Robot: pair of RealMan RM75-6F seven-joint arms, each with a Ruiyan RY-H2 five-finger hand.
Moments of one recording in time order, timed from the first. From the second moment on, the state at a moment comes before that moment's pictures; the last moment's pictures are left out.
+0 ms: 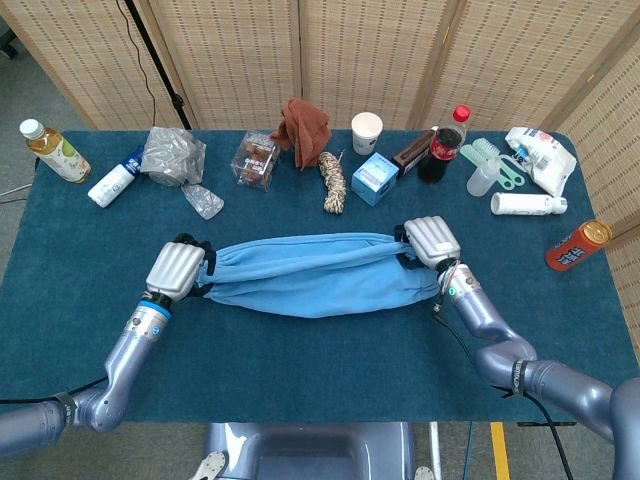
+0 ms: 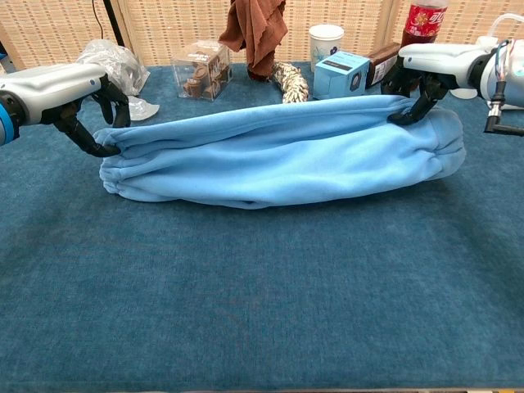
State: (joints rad) left arm -0.66 -1.48 -0.21 -1.51 1.06 0.99 0.42; right arm 0.84 -1.50 0.25 -1.15 -1.12 0.72 -0.07
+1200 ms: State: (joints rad) left arm -0.70 -1.41 -0.09 -1.42 1.32 0.95 0.26; right arm 0.75 -1.34 0.21 -1.45 -1.19 0.94 -0.19
